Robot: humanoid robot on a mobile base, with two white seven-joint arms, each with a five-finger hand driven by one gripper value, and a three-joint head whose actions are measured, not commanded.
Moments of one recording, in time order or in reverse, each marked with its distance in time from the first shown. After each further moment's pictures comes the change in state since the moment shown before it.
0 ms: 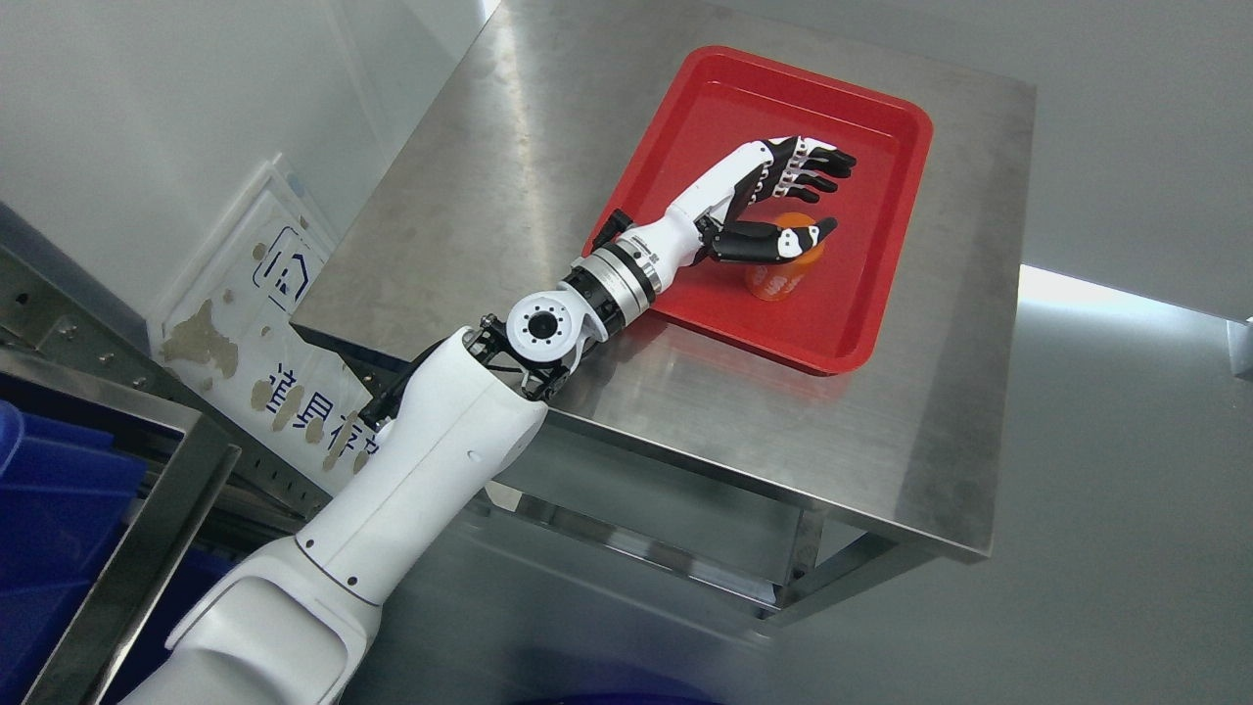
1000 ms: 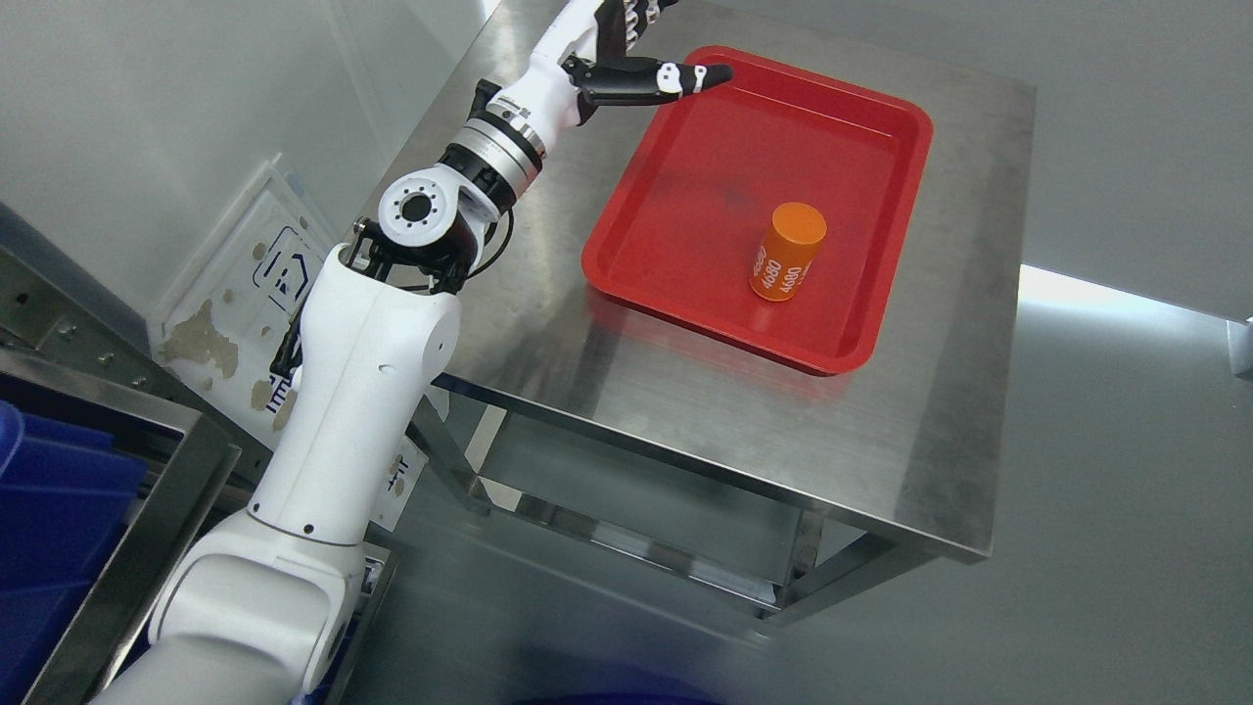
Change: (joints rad) left arm -0.033 0.000 0.396 -0.074 0.009 0.120 -0.085; right arm 0.000 0.000 0.000 0.000 0.000 0.000 0.000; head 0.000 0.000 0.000
